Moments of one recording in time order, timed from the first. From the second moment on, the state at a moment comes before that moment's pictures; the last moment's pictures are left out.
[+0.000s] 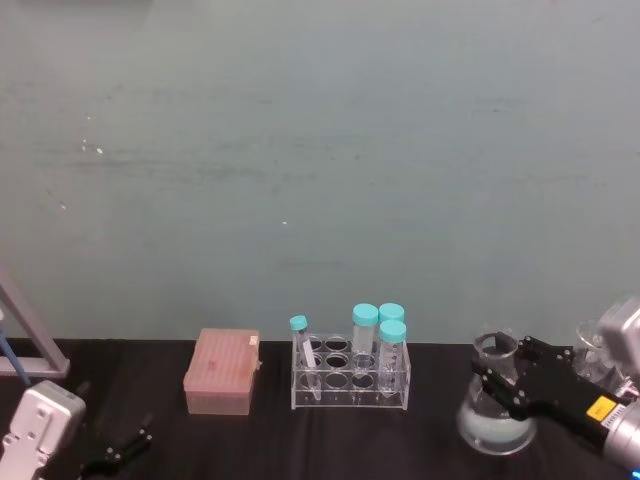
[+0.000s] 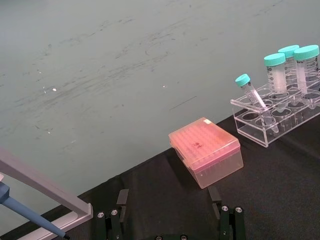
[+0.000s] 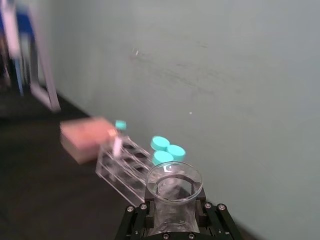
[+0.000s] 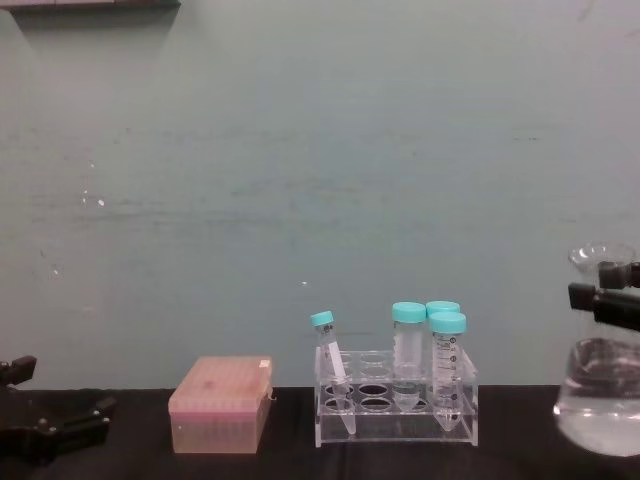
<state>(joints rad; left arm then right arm) -0.20 0.60 0.45 -1.41 -0.25 -0.12 0.03 0.29 0.53 -0.24 -1.44 0.24 -0.04 0.49</state>
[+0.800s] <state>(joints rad) -0.20 0.60 0.45 -1.41 -0.25 -0.12 0.03 0.27 0.49 -0.20 -1.46 0.52 0.17 0.51</state>
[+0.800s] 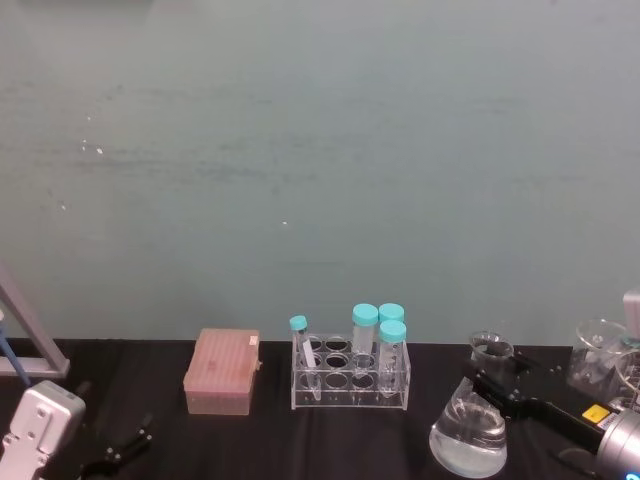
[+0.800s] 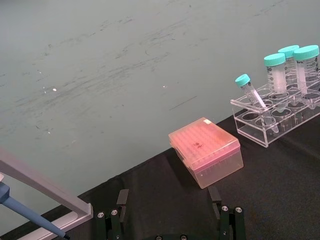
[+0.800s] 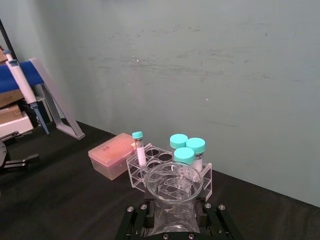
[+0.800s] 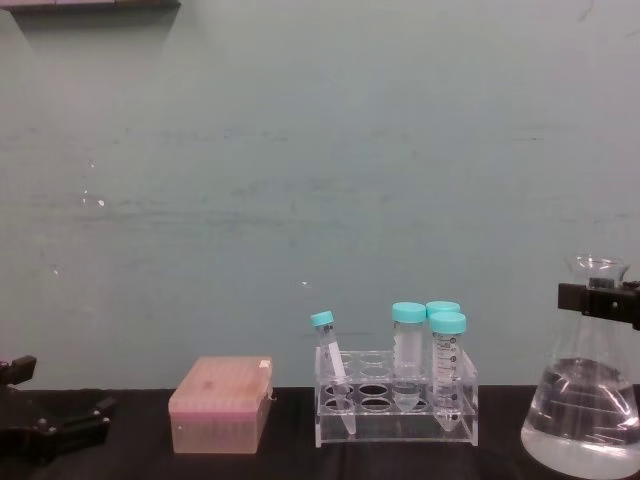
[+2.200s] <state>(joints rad) -0.20 0.60 0.45 -1.41 -0.25 -0.12 0.03 0.29 0.49 -0.28 -1.48 0.52 0.16 0.43</state>
